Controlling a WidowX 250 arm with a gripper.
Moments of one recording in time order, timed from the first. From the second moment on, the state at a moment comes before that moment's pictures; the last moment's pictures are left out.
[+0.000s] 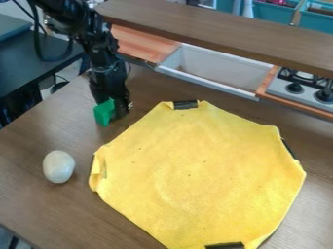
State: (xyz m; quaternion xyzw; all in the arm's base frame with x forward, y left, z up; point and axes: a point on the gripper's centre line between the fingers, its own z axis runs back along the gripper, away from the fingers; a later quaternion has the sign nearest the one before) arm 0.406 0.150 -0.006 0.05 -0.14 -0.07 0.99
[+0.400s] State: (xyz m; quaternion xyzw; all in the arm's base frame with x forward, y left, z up) arm 0.392 0.134 -0.011 0.05 -0.13 -0.09 0.99
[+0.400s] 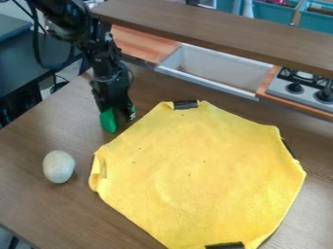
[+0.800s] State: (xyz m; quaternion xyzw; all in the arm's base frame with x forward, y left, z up) arm 0.378 0.097 0.034 0.04 -0.17 -0.16 0.97
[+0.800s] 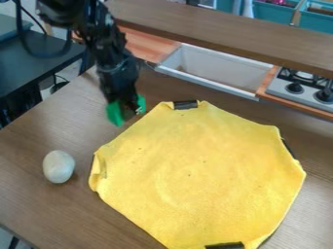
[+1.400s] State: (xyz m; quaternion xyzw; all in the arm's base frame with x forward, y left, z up) arm 0.328 -0.023 0.005 -0.03 -0.12 -0.31 0.94
